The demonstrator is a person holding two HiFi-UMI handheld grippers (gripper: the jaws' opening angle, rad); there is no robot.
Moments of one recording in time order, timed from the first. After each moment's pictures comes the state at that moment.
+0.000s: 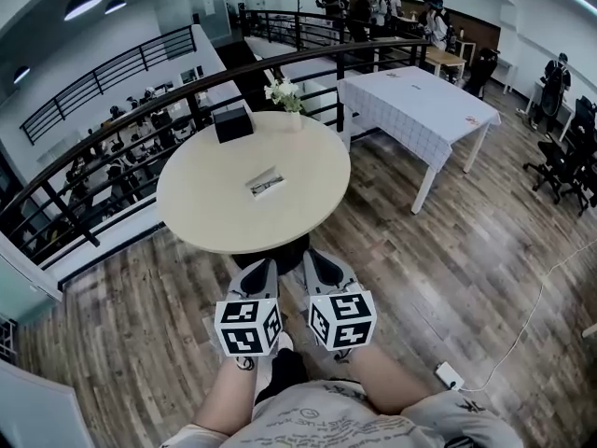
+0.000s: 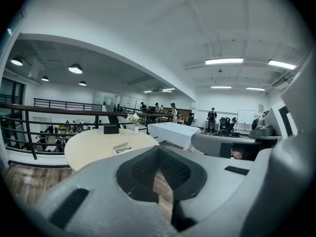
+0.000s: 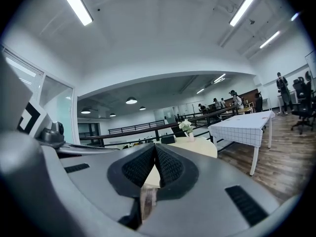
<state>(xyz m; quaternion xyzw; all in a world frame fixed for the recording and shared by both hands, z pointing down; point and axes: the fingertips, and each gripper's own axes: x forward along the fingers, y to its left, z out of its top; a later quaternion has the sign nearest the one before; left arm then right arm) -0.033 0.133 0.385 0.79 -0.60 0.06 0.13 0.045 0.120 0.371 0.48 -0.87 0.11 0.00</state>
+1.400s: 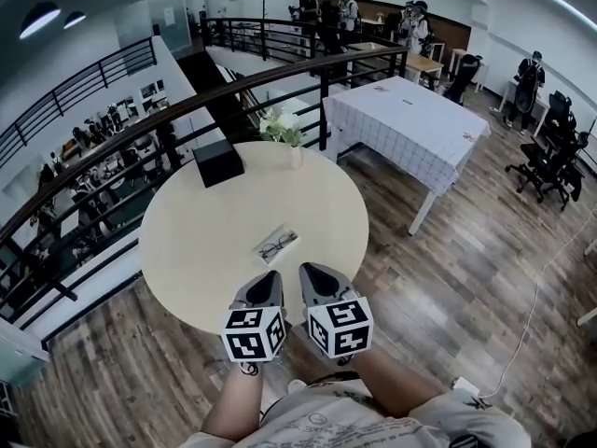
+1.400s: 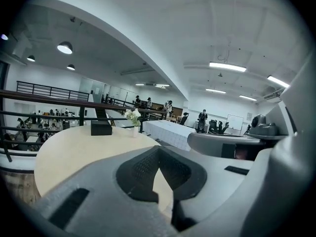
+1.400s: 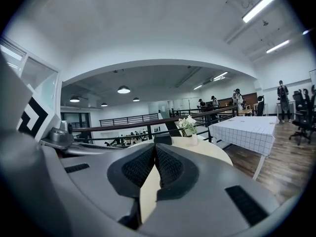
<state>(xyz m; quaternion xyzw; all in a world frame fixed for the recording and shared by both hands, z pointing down) -0.146 -0.109 0.413 0.83 -0.53 0.05 0.18 -0.085 -0.106 0.388 0.52 -0.85 0.10 0.06</state>
